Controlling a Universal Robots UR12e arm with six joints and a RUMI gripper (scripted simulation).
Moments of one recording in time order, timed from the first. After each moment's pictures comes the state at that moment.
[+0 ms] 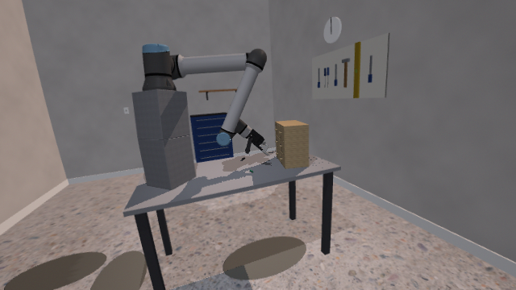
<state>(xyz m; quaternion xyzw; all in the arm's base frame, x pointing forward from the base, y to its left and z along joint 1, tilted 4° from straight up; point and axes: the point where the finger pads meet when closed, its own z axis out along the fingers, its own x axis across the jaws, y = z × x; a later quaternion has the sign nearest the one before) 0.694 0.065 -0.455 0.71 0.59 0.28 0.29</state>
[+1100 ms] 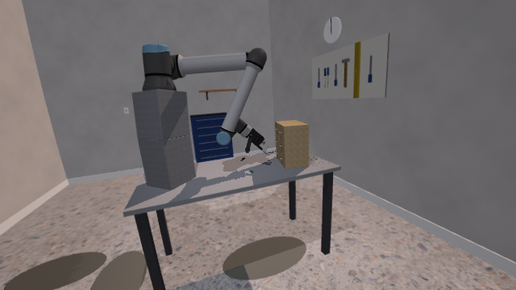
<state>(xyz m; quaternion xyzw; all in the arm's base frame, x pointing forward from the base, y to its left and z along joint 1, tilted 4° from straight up) 0.694 0.065 -0.451 0.71 0.59 0.28 0.29</state>
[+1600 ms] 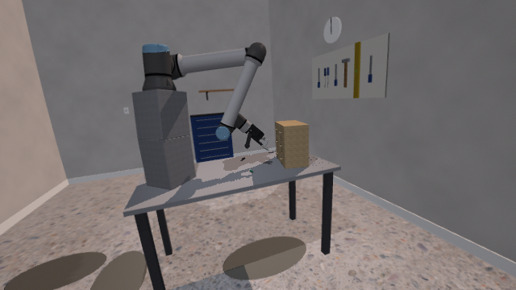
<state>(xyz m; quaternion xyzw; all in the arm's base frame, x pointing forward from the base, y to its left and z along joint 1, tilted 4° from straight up) 0.693 0.063 -0.418 0.71 0.59 0.28 0.29</state>
